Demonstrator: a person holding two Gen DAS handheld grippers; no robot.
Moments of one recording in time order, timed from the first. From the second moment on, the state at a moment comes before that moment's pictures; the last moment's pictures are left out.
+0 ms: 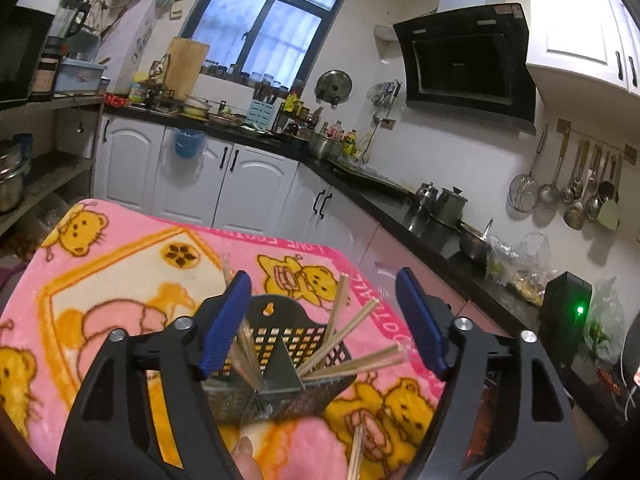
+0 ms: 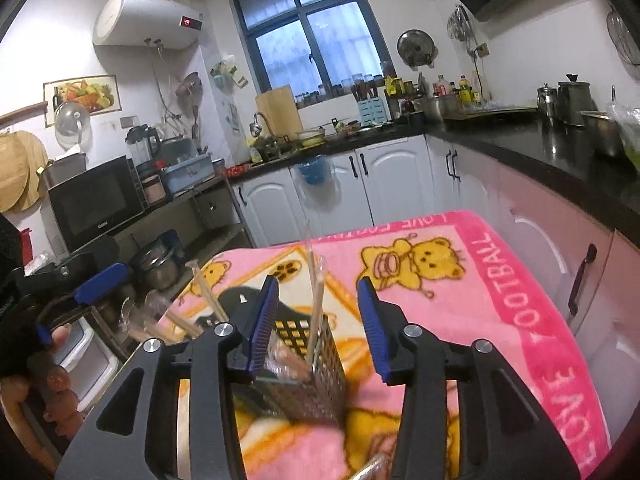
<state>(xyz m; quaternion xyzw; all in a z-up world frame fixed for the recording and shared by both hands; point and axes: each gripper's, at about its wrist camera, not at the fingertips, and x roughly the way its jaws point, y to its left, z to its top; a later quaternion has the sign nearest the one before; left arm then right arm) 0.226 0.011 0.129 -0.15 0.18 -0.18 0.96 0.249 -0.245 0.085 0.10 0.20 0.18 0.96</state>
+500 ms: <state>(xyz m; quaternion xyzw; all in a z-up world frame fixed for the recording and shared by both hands) 0.191 0.023 0.101 -0.14 0.20 -0.15 0.96 0.213 -0.249 0.069 0.10 0.22 0.19 0.95</state>
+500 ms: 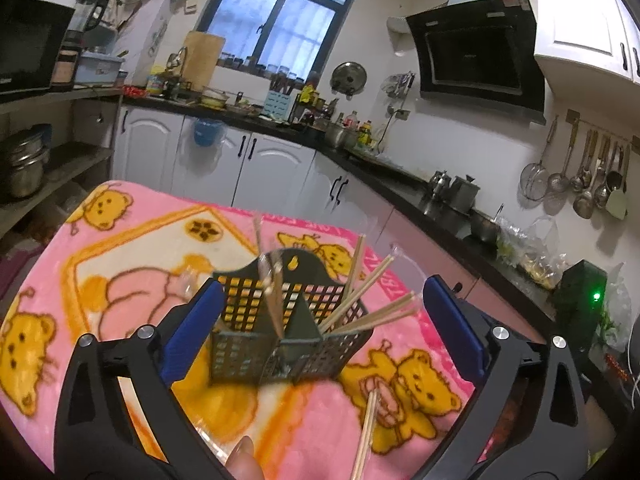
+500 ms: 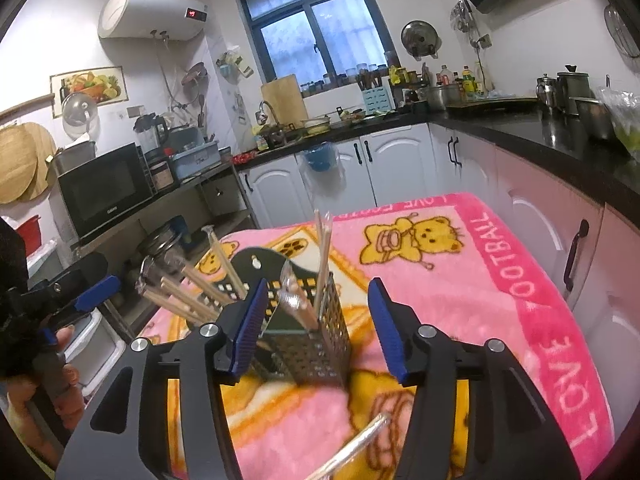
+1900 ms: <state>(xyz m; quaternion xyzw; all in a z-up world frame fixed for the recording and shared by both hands) 0.170 0.052 -0.019 -0.16 0.36 -0.08 0.92 0.172 -0.235 -0.011 0.05 0.33 0.20 0.92</state>
